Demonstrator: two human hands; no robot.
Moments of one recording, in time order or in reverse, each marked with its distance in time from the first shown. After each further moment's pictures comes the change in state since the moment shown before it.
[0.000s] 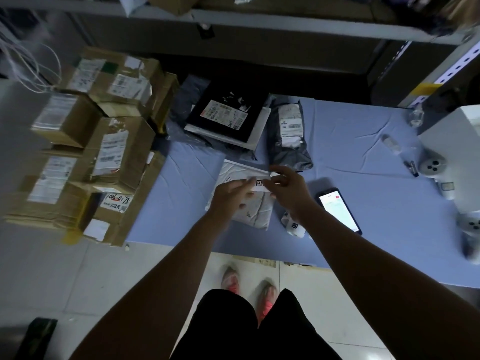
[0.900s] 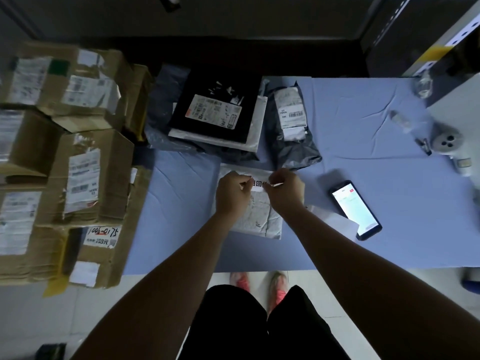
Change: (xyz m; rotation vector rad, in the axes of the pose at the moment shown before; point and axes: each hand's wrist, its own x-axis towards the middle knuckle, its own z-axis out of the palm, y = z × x) left_hand 0.104 -0.034 -0.006 0.580 0.178 0.441; right_hand 0.064 0.038 0.047 -0.411 0.391 0.100
